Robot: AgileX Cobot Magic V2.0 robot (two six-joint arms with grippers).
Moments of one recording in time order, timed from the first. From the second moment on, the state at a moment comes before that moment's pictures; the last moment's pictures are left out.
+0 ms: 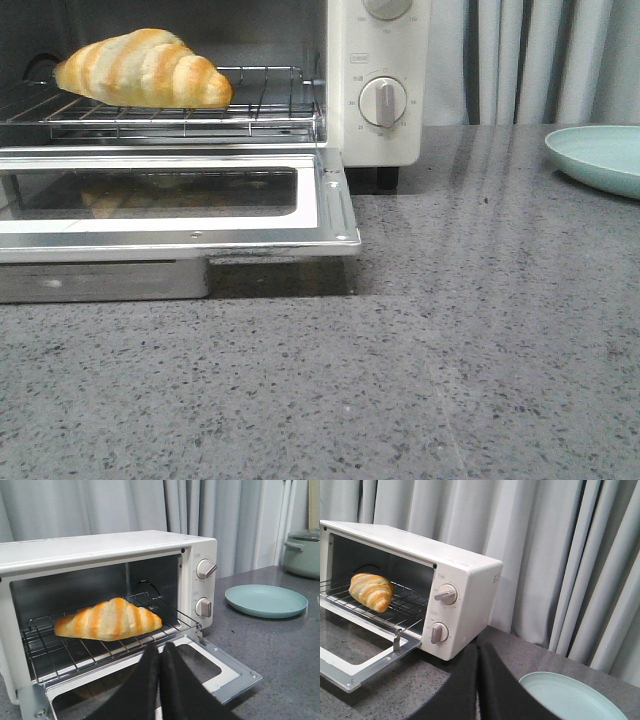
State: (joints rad) left arm -0.34 0.14 -0.39 -0.64 0.40 0.72; right arm 0.38 -0.01 -0.48 0.02 0.46 -0.28
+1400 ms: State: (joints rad) left arm -0.12 0.00 0.00 -0.15 0.36 0.12; right arm 0.38 -0.02 -0.48 0.02 0.46 -0.28
